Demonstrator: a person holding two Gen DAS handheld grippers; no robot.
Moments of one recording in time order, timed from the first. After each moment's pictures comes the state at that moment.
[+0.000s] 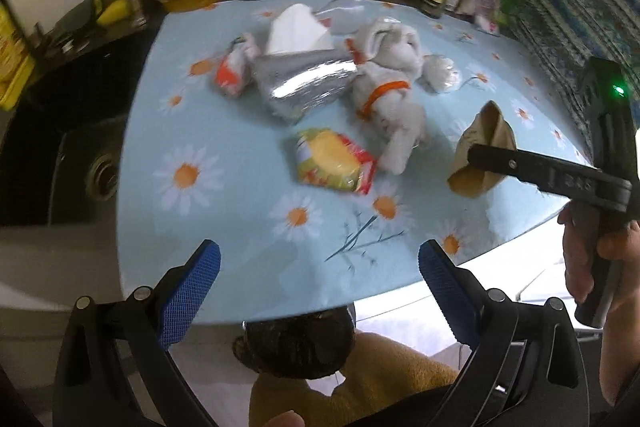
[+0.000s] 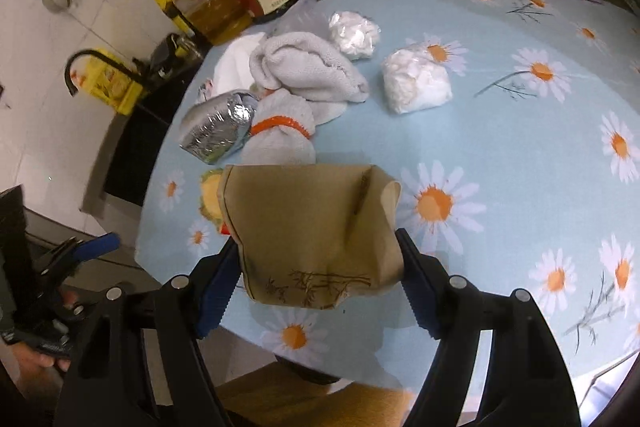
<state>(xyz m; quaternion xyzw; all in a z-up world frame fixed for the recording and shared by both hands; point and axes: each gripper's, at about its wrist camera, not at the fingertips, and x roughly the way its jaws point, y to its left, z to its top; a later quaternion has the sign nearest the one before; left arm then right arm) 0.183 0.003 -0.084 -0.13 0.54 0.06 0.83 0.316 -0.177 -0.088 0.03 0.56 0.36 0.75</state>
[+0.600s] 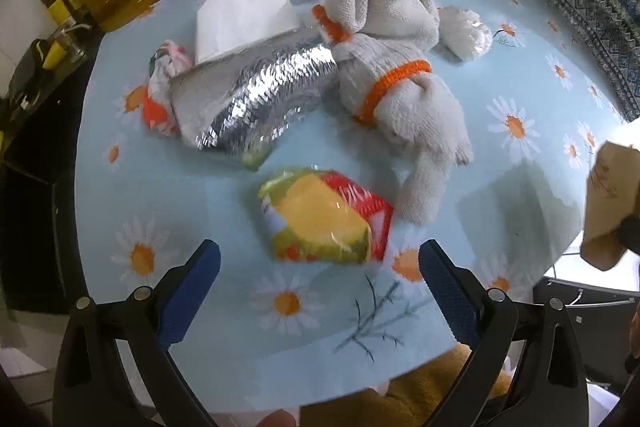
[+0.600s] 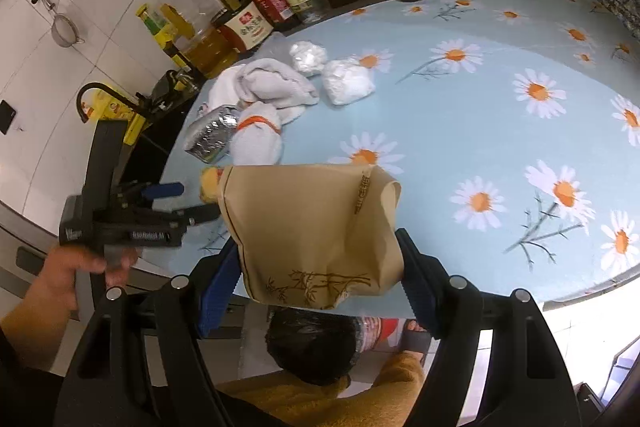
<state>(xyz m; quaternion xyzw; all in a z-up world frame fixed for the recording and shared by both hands) 0.263 -0.006 -0.137 -0.04 0.61 0.04 0.79 0.283 -0.252 -0.078 0.07 0.53 0.34 0.77</state>
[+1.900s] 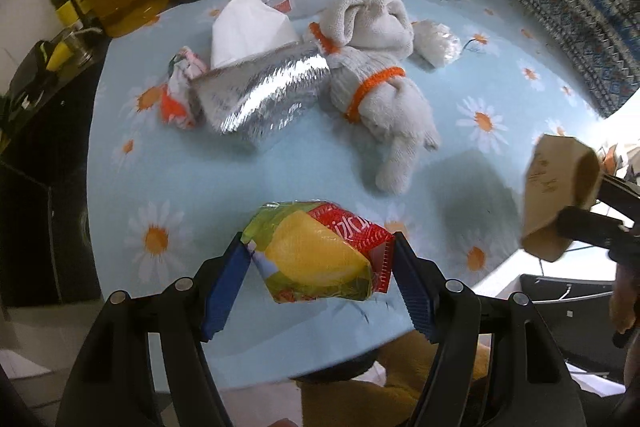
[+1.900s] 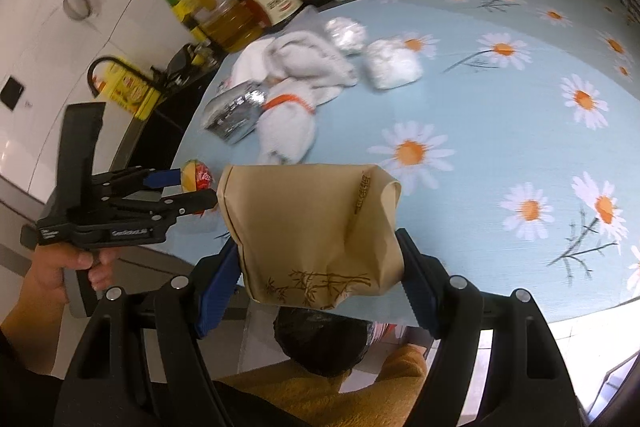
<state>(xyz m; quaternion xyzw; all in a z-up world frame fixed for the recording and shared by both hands) 0.224 -0.002 -0.110 -0.06 0.58 0.02 0.81 0.275 -0.206 -0.079 0.03 0.55 0.39 0.74</state>
